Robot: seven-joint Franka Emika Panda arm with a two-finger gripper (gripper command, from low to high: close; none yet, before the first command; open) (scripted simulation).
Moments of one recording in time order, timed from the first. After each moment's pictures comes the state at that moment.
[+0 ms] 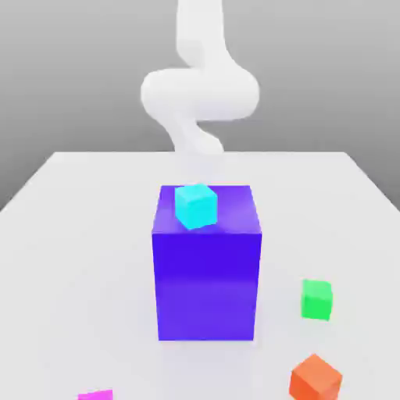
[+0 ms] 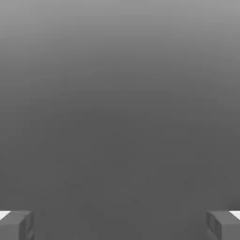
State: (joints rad) arm 0.03 -0.71 -0.04 -2.29 0.02 2.32 0.75
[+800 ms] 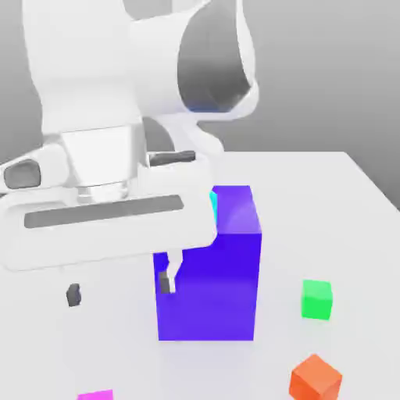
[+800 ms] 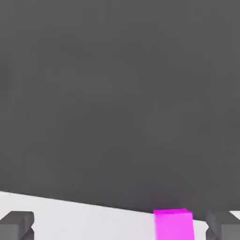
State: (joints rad) arm 0.06 0.16 -0.24 -2.22 0.26 2.52 0.27
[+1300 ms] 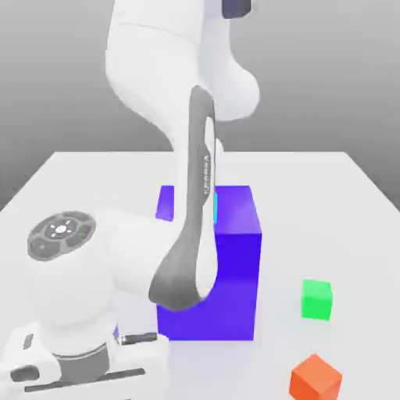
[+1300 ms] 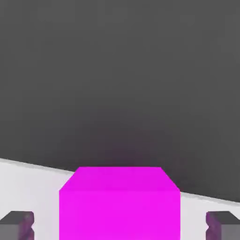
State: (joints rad) arm -0.02 0.56 -0.21 -2.16 0.27 2.70 0.16
